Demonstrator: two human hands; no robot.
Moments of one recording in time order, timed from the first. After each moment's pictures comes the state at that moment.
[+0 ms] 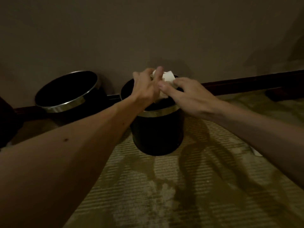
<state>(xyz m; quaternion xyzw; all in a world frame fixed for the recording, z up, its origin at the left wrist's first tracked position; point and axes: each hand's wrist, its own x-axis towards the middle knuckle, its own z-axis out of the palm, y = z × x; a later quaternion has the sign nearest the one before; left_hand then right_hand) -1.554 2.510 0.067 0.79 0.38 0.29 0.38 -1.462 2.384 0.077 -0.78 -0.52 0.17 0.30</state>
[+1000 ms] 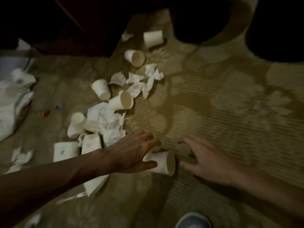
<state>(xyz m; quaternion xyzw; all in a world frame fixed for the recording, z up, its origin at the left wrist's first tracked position) -1.995 2.271 -0.037 0.88 0.36 -0.28 0.12 -1.765 2.220 -0.107 -0.50 -0.73 0.45 0.12</state>
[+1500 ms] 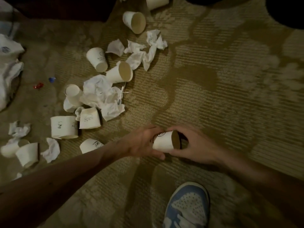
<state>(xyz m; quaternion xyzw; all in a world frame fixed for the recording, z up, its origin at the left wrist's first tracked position) -2.011 2.238 -0.114 0.77 0.48 -0.18 0.37 -1.793 2.200 -0.156 -0.47 -0.67 0.55 0.16</state>
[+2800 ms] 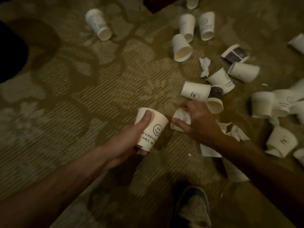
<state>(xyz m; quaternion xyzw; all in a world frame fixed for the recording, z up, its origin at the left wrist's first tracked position) -1.607 2.064 -0.087 0.53 0.28 -0.31 0.74 -1.506 1.860 -0.094 -0.94 -0.26 0.07 0.19</state>
